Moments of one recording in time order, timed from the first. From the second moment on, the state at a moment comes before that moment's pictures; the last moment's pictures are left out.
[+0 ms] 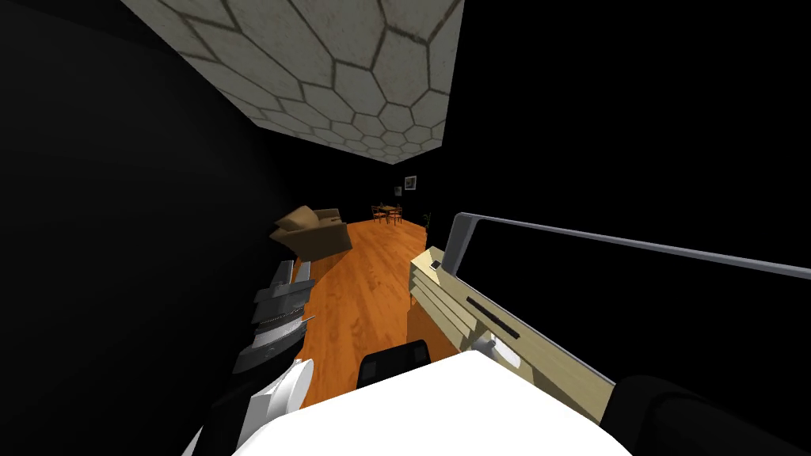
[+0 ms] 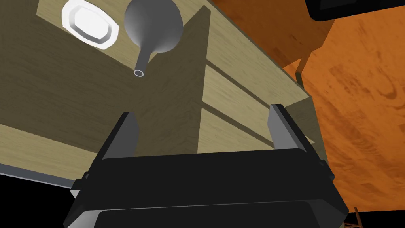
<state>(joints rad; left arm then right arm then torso) 0.54 0.02 0.00 -2.22 0.06 -0.60 -0.02 0.88 -0.87 0.36 -1.37 0.40 0.07 0.27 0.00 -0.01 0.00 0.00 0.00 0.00</state>
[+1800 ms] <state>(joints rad) 0.54 0.02 0.00 -2.22 0.06 -0.60 -0.02 0.83 -1.03 0.45 -1.16 0.54 0.06 0.32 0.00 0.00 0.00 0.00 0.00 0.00</state>
